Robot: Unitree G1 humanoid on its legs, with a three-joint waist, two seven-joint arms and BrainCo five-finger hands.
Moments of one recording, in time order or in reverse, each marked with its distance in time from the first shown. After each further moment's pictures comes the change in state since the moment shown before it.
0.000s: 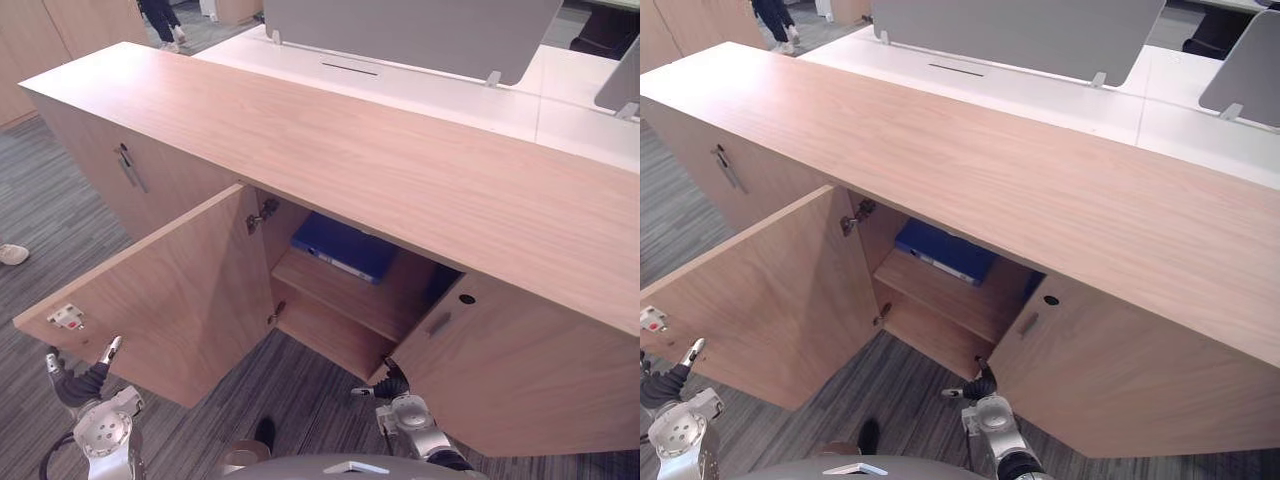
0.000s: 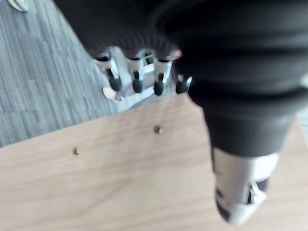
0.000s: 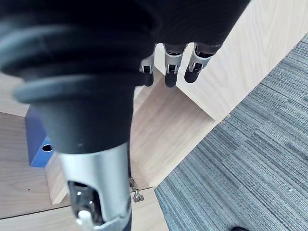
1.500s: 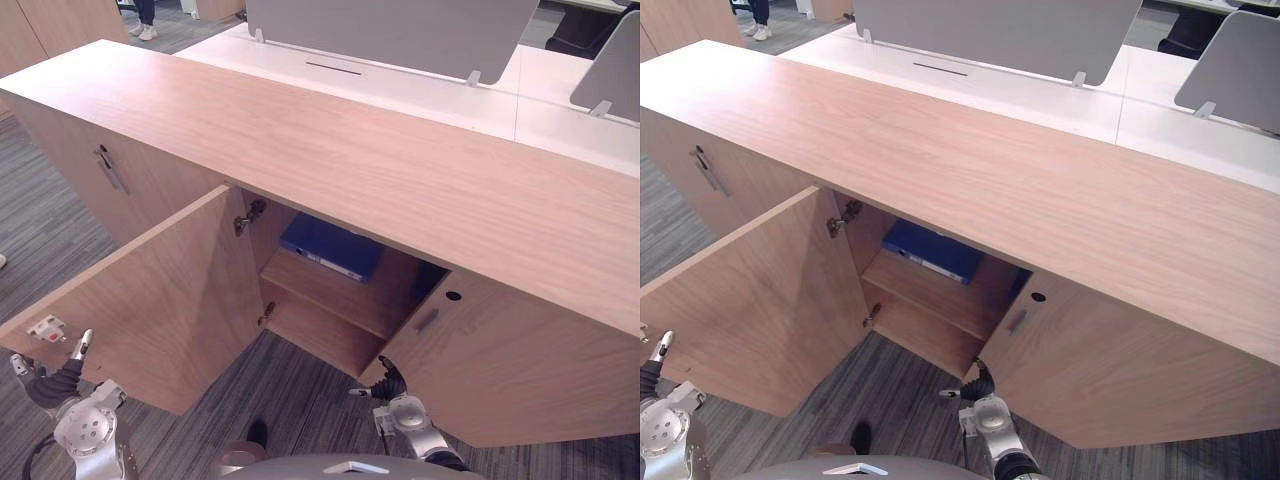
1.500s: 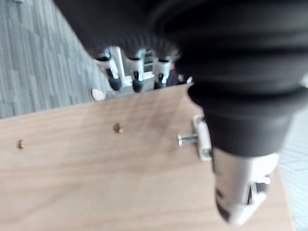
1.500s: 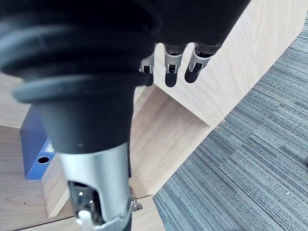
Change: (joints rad) left arm -0.018 -0.014 0.077 -0.076 -0.052 -0.025 0.024; right arm 0.004 0.017 -0.012 0.000 -0.009 0.001 -0.002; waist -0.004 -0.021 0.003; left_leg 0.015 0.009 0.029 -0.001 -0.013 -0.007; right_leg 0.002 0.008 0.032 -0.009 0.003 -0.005
